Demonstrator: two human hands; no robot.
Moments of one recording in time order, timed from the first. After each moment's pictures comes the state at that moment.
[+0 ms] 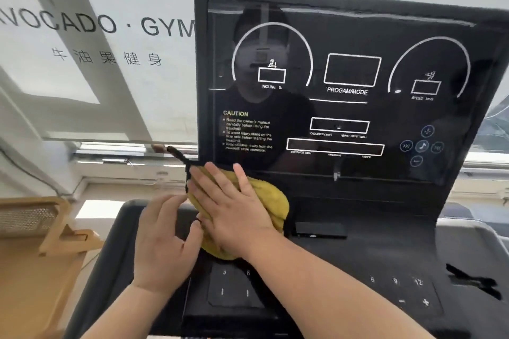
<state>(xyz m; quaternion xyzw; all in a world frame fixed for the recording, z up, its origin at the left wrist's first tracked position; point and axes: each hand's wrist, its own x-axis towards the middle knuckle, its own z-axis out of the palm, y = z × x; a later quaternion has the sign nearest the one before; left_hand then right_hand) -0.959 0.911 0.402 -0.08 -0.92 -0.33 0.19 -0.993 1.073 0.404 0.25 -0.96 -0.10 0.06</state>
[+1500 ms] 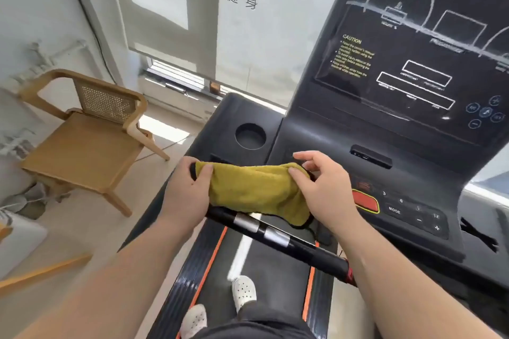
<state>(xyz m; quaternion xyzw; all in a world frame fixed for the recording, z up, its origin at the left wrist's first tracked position) -0.747 0.805 0.403 0.21 -0.76 -0.62 0.06 -0.792 1.042 0.437 0.05 -0.91 0.40 0.06</state>
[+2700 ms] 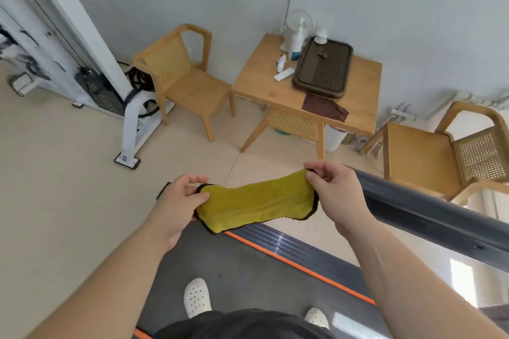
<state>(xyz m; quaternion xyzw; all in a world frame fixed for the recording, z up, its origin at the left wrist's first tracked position) -0.119 0.868 0.362 0.69 -0.29 -0.55 0.38 -0.404 0.800 0.384 0.53 -0.62 0.35 -0.46</state>
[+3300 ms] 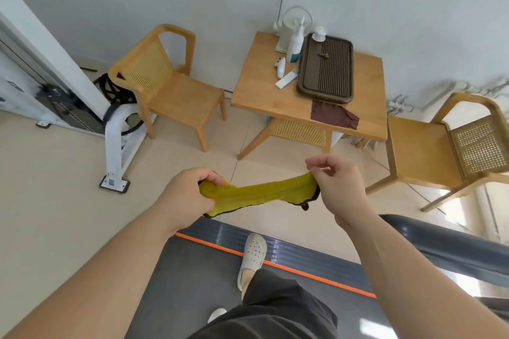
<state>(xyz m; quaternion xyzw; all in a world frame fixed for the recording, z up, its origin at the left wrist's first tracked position) 0.020 0.679 0.374 0.68 -0.54 -0.46 0.18 -0.269 0.655 0.374 0.47 -0.69 0.36 -0.42</state>
